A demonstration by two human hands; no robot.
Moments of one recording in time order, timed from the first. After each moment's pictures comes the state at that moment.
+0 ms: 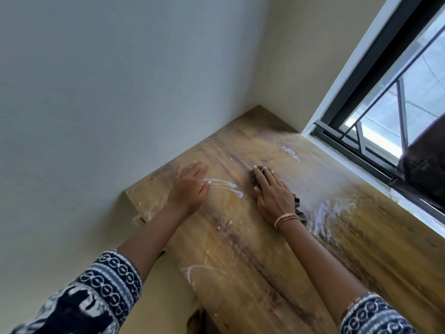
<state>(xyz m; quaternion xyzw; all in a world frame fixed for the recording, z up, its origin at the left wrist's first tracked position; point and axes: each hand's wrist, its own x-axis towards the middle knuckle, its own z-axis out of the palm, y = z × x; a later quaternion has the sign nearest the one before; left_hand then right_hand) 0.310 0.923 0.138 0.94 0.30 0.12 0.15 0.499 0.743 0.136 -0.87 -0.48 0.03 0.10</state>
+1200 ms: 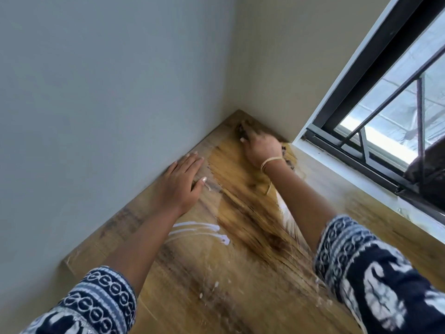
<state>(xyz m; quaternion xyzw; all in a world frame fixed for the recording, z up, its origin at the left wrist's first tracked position) 0.426 1.003 0.103 0.95 0.25 0.13 0.15 0.663 0.899 0.142 -0.90 -0.43 0.01 0.08</state>
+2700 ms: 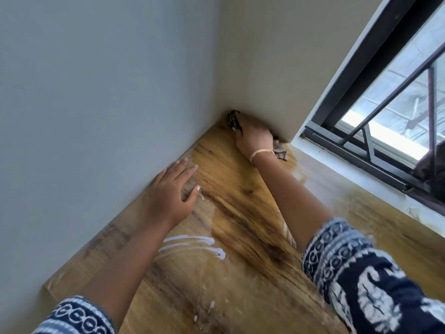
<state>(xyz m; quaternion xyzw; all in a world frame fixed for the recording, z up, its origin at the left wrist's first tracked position) 0.425 0.998 0.111 0.93 0.28 0.16 0.17 0.681 0.931 0.138 -0.91 -0.39 0.01 0.16</state>
